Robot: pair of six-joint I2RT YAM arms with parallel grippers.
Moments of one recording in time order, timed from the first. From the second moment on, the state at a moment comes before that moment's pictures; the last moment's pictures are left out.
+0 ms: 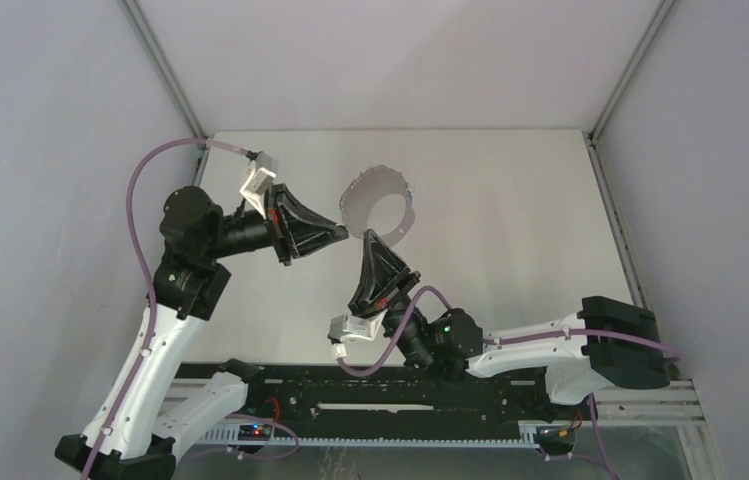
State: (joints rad) left arm -0.35 0.86 1.08 -0.12 1.00 -0.43; right arm 1.47 1.46 0.78 1.41 0.63 -1.62
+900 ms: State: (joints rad) left arm -0.41 0.73 1.03 -0.03 0.87 -0.07; right arm 1.51 1.47 0.81 1.43 0.61 -1.61
